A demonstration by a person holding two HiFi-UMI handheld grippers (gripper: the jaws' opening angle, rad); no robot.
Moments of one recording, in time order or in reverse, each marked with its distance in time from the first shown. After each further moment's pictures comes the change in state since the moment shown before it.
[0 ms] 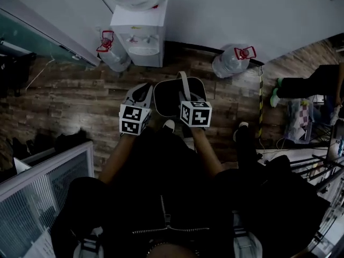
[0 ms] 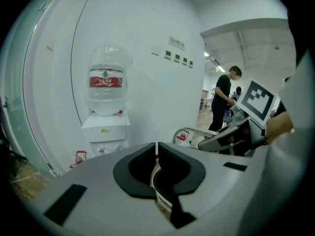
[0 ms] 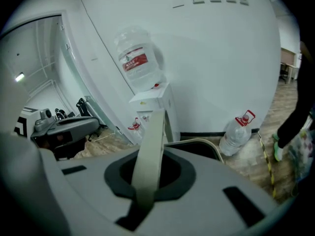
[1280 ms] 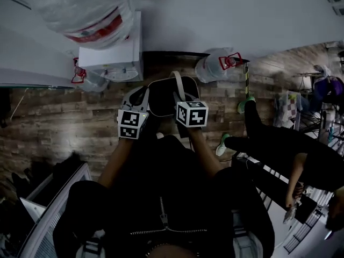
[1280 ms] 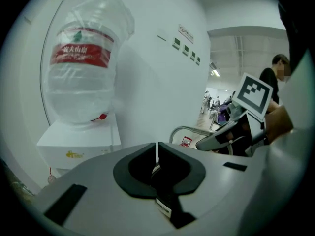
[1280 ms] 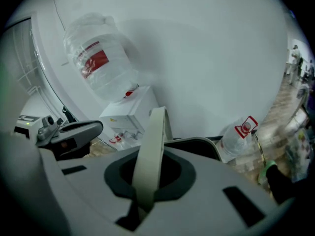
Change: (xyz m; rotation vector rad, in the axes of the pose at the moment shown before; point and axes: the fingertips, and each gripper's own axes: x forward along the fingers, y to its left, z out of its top) left arm 0.190 0.051 0.059 -0.019 0.000 -0.139; right arm 0.107 -0.101 0.120 0.083 0.048 -0.082
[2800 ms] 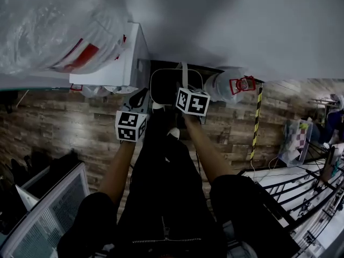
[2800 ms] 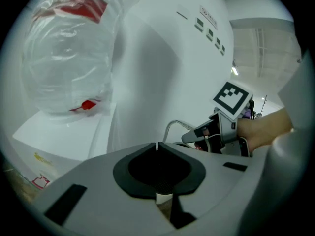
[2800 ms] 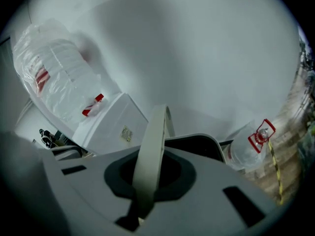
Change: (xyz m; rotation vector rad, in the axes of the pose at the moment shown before) left arm 0.120 0.030 0.007 -0.119 0.071 0.133; right arm 0.125 -0.099 0.096 0.091 0.010 0.042
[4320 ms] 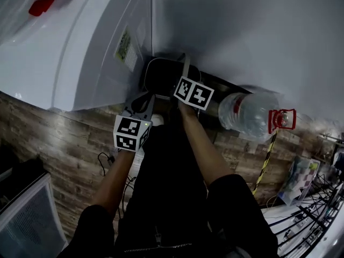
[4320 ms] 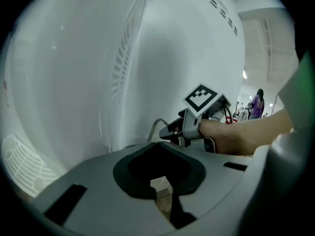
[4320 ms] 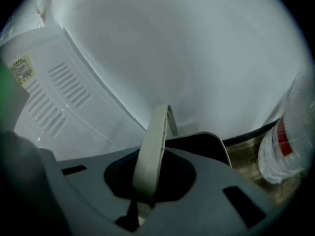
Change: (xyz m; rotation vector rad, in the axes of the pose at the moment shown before) left arm 0.225 0.089 -0.247 -0.093 -0.068 0.045; right arm 0.346 -0.106 -0.096 0.034 -0.037 0.074
